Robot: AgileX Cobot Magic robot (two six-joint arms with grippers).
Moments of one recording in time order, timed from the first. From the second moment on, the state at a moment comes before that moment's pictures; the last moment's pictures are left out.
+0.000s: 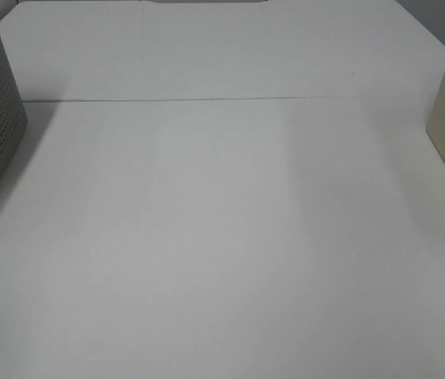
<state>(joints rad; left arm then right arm) 0.10 0.00 -0.51 -0.03 1.05 0.05 0.19 0.00 -0.50 -0.05 1.06 -0.02</state>
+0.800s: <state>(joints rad) 0.04 0.00 -0.51 -0.03 1.05 0.05 0.19 0.00 -0.50 -0.05 1.06 -0.02</state>
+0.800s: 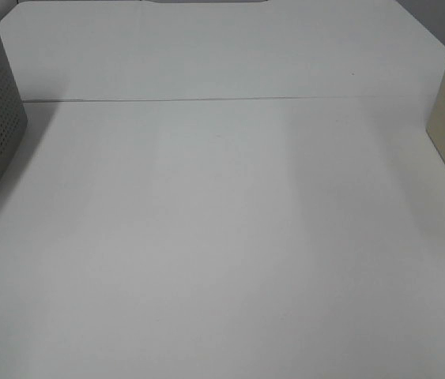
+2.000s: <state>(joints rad) 0.04 0.00 -0.51 -0.03 1.05 0.05 0.19 0.00 -0.50 -0.05 1.06 -0.02</state>
